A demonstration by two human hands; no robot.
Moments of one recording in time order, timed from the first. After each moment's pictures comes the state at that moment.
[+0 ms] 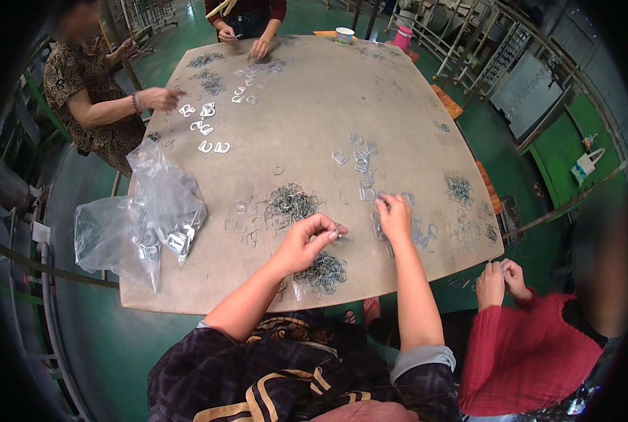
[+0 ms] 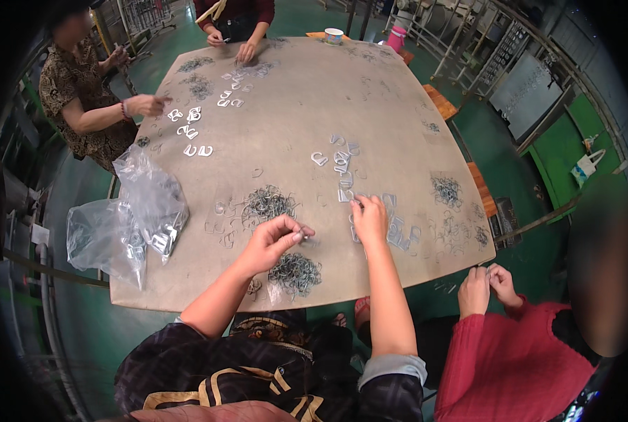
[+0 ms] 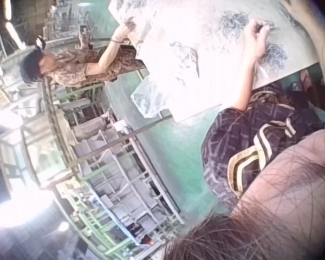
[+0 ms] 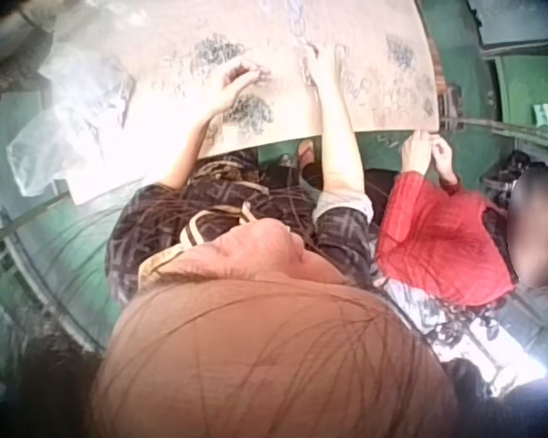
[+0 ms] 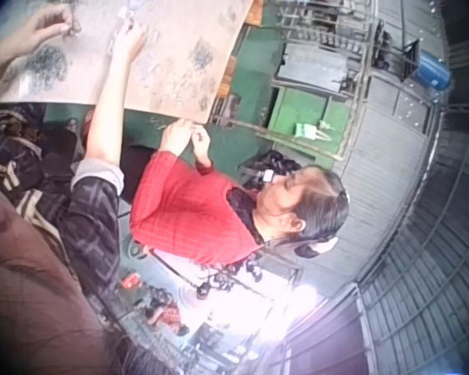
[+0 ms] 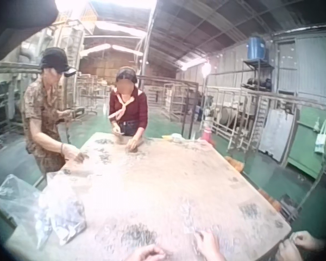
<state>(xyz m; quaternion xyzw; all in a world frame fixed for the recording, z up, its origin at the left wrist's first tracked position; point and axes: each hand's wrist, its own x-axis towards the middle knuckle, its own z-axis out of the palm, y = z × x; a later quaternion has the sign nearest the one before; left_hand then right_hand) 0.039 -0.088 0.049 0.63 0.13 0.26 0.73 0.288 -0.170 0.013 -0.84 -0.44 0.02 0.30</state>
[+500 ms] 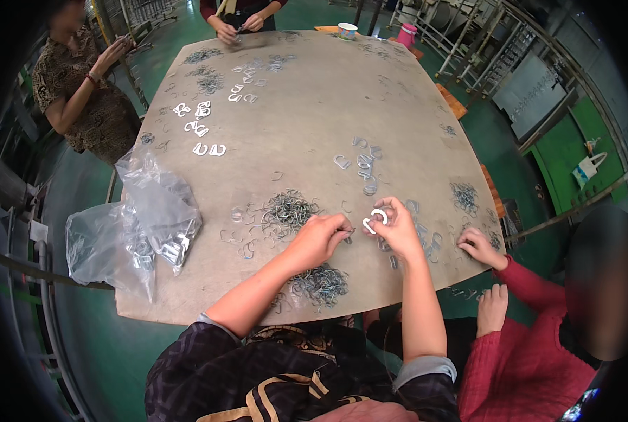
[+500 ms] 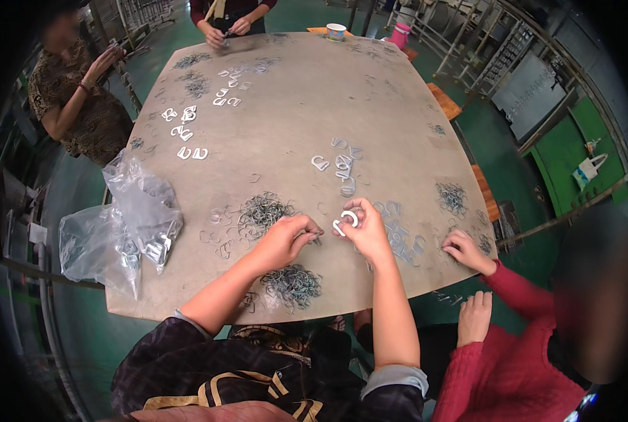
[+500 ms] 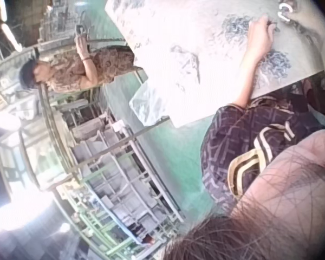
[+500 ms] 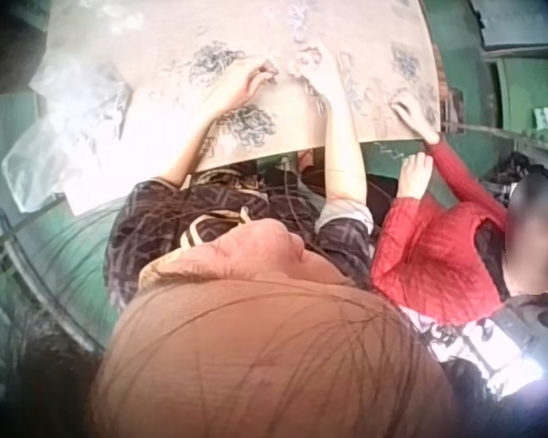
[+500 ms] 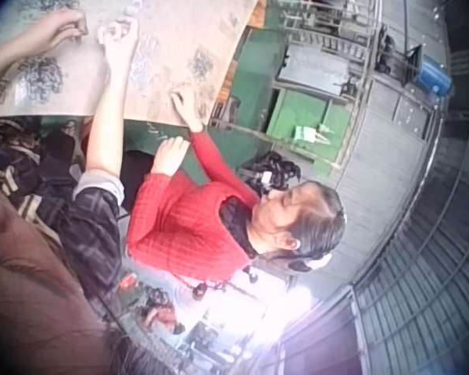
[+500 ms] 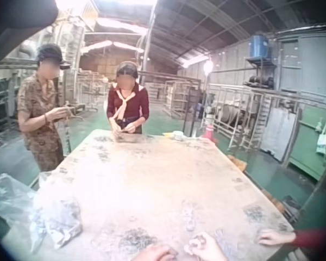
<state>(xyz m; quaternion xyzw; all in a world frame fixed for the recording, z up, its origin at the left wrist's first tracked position) 0.068 -0.065 0.056 0.84 0.16 0.24 0.46 0.256 -0.164 0.074 -0.65 -0.32 0.42 0.55</state>
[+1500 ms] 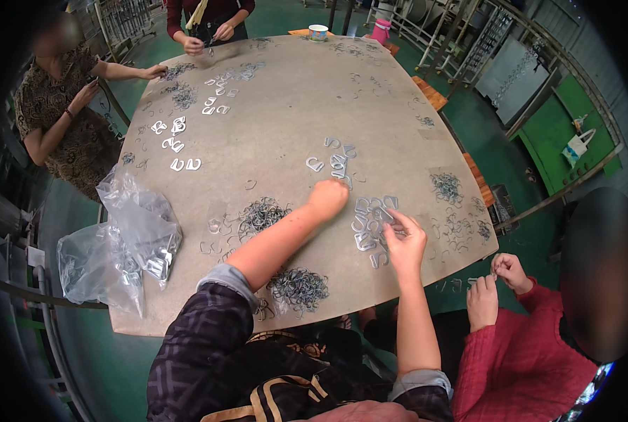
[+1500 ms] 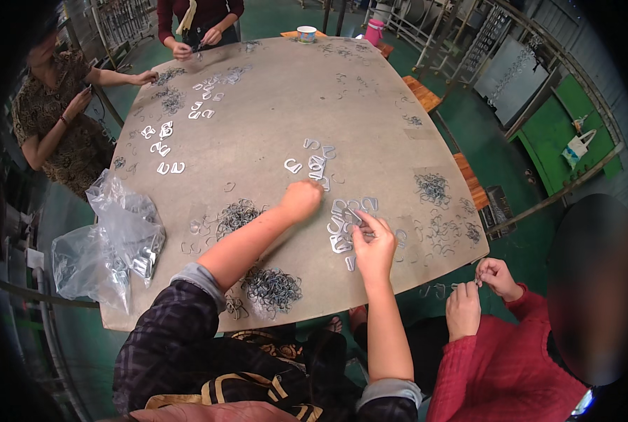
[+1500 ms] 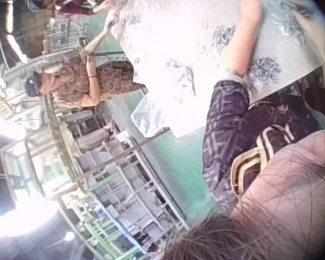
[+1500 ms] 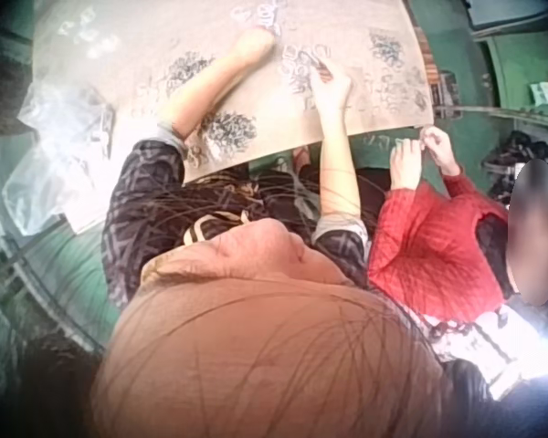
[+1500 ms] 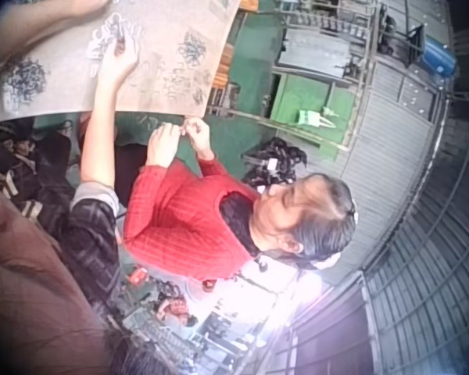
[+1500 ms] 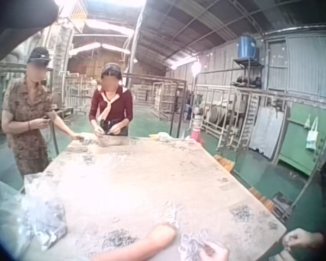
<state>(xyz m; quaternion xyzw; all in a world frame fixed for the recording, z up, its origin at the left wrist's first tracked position) 0.218 -0.012 -0.012 0.97 0.13 0.17 0.08 0.268 -0.220 0.070 -0.74 -0.35 0.05 0.57</state>
